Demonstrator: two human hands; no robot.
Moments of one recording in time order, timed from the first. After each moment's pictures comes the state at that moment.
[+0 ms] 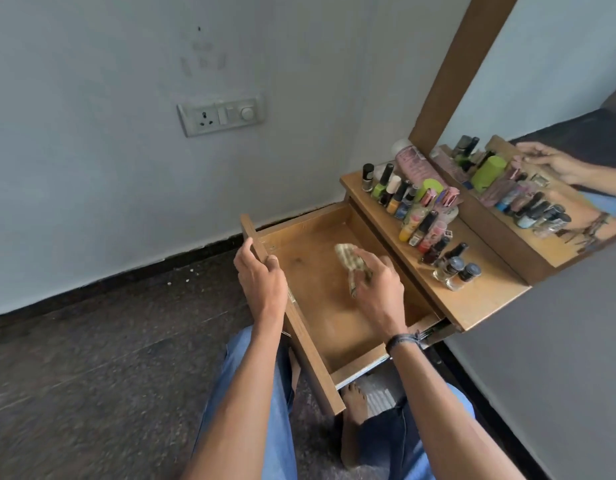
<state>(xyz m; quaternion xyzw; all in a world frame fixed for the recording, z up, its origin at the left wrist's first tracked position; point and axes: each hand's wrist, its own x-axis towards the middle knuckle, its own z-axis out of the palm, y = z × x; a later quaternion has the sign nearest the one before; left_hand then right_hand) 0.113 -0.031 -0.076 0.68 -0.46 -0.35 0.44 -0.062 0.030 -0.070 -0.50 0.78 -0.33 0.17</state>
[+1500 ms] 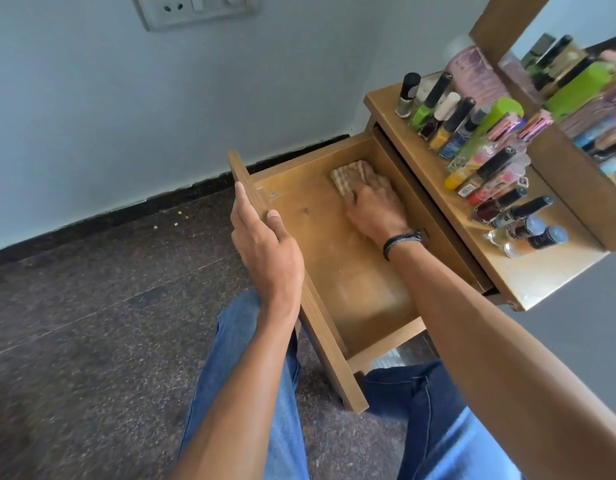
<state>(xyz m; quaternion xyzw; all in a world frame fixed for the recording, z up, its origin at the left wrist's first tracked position) 0.100 -0.028 -0.102 0.69 -0.47 -0.28 0.47 -0.083 -0.091 -0.129 -0.60 0.78 -0.04 0.15</state>
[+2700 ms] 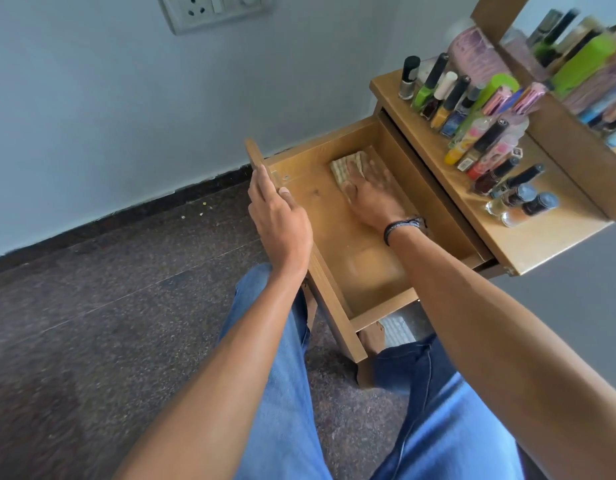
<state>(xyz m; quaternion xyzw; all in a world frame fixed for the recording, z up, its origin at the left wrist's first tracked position) 0.102 -0.029 -0.102 0.70 -0.52 -0.24 0.43 -0.074 -0.075 -0.144 -0.64 0.74 0.00 0.18</state>
